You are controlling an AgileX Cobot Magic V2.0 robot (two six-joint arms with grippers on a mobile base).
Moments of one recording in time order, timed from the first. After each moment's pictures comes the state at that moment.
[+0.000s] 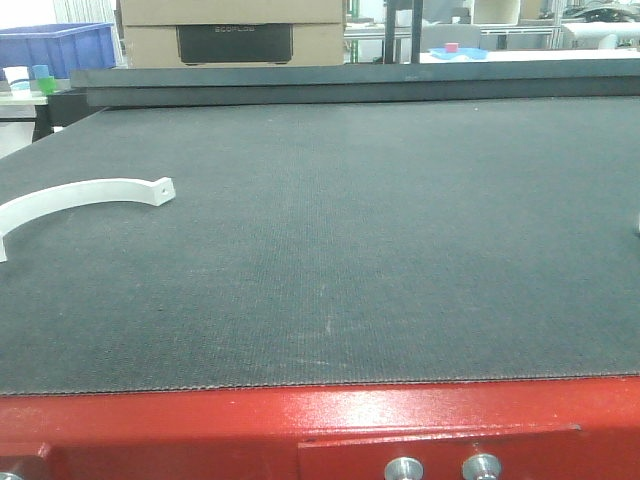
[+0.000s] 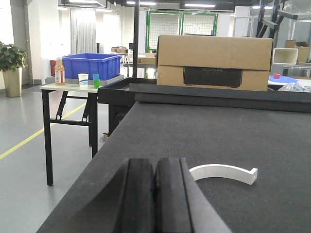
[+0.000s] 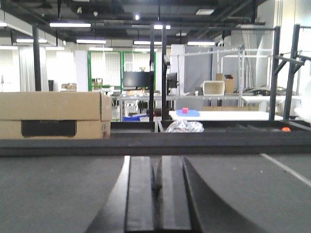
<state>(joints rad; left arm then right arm) 0.13 0.00 0.00 0.02 -0.05 -0.03 -0.30 0.06 -0.42 0.21 0.22 -0.16</state>
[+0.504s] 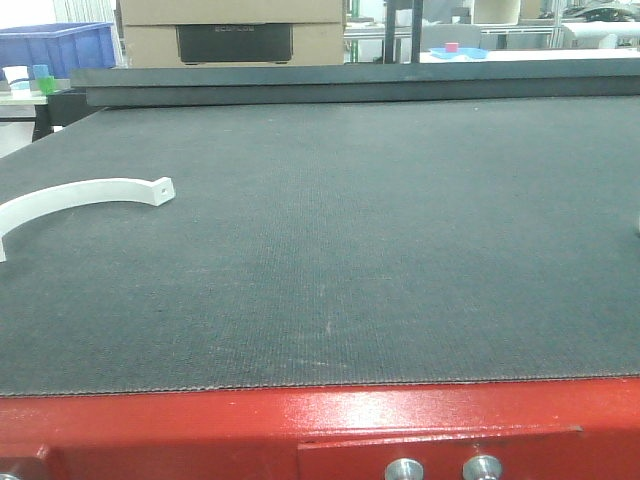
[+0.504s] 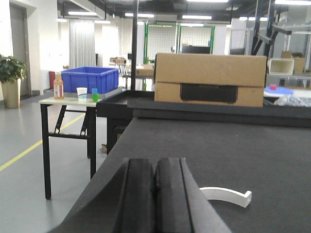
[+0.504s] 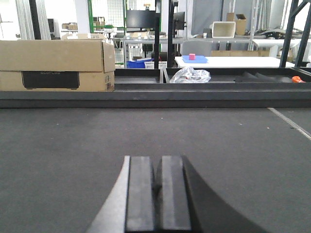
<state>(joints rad) 0.13 0.00 -0.16 0.02 0.09 -0.03 -0.30 0.32 -0.65 0.21 0.42 -0.16</state>
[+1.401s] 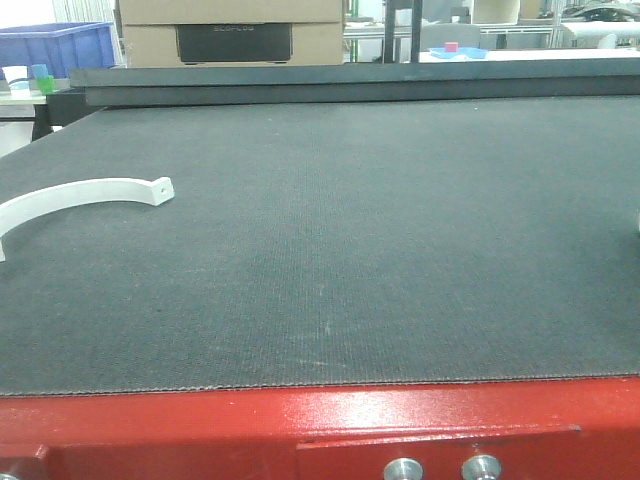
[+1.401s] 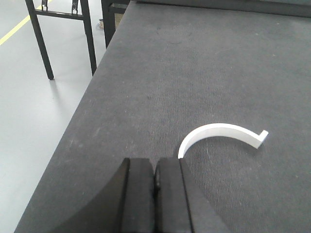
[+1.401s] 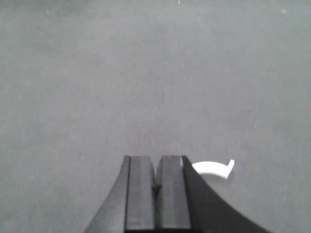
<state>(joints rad) 0.13 0.82 -0.63 0.01 0.26 -0.03 -0.27 0.87 -0.89 0.22 0.56 -0.16</state>
